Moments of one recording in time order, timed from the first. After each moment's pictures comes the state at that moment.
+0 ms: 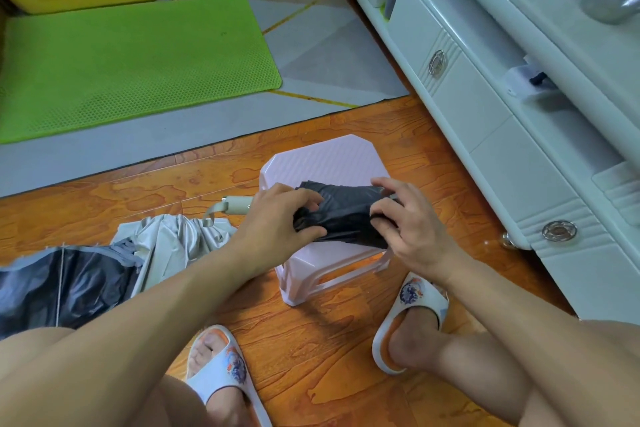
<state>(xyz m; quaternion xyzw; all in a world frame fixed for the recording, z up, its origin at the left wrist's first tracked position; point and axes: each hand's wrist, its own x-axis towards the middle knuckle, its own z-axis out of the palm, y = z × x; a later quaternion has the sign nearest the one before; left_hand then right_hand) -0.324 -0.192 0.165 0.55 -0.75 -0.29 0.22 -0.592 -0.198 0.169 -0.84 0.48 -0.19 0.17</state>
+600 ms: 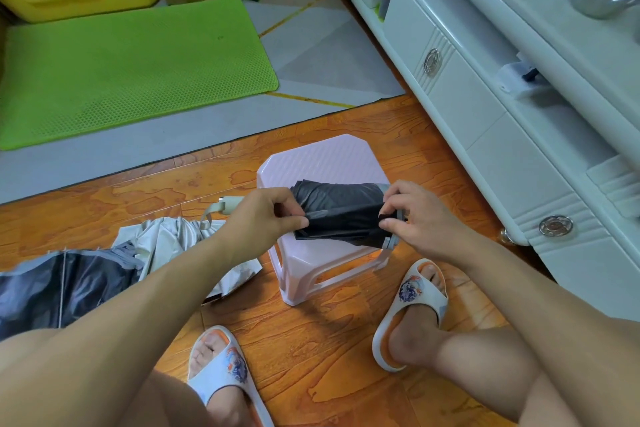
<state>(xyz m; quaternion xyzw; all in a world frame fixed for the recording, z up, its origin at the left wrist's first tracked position) -0.315 -0.197 0.176 0.59 -0.62 -0.46 0.23 -0.611 -0.212 0.187 -0.79 0.53 -0.10 0.29</state>
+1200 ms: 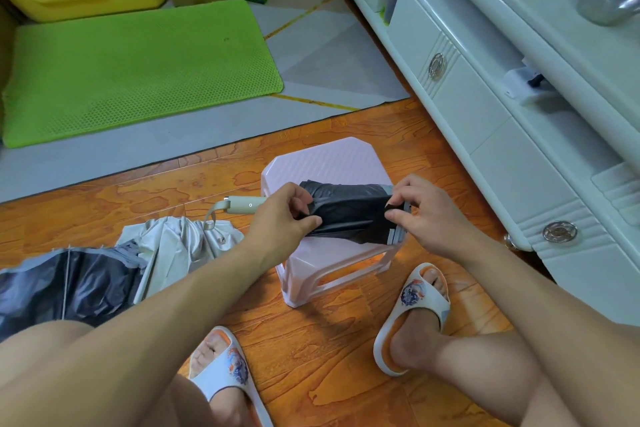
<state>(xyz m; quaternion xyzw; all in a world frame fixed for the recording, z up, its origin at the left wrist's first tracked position) -0.342 -0.190 0.174 0.65 -0.56 -0.44 0.27 -0.606 -0.215 0.197 -0.73 0.58 -0.15 0.33</state>
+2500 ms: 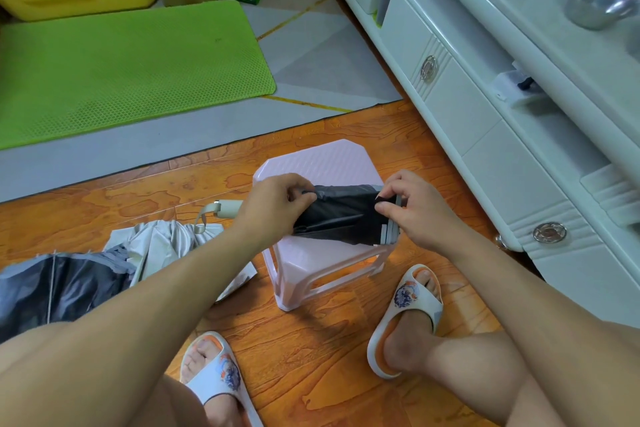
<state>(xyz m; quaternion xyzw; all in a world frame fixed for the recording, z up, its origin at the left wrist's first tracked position) -0.340 -0.221 0.177 0.63 -0.64 -0.37 0.25 -0.602 -0.228 0.195 -0.72 0.60 -0.16 0.32</state>
